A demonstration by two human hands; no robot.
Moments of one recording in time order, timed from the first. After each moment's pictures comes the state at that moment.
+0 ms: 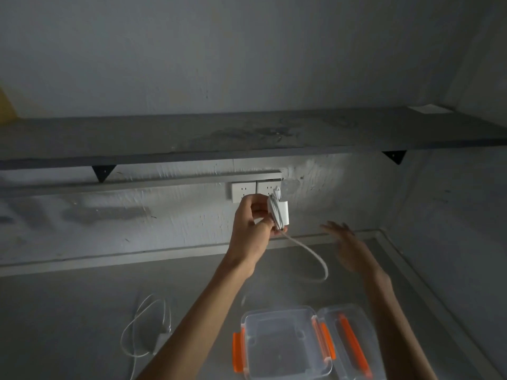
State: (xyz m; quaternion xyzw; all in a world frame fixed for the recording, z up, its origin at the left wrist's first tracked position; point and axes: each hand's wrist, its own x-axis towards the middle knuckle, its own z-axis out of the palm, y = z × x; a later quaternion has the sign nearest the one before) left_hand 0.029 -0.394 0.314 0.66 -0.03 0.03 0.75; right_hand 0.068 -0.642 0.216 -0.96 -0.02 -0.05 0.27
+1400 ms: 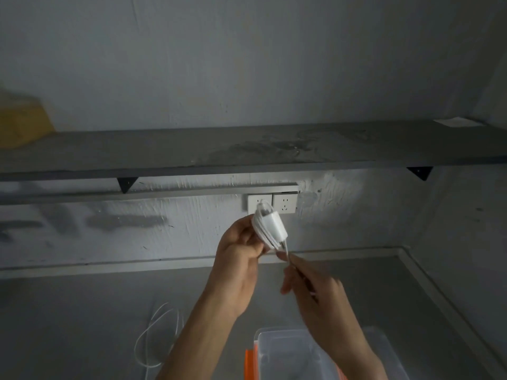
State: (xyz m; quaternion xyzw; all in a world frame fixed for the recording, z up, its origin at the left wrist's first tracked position) left_hand -0.004 -0.355 0.331 0.51 0.00 -0.01 0.86; right_hand -0.044 -0.501 0.287 -0.86 -0.14 -0.17 0.45
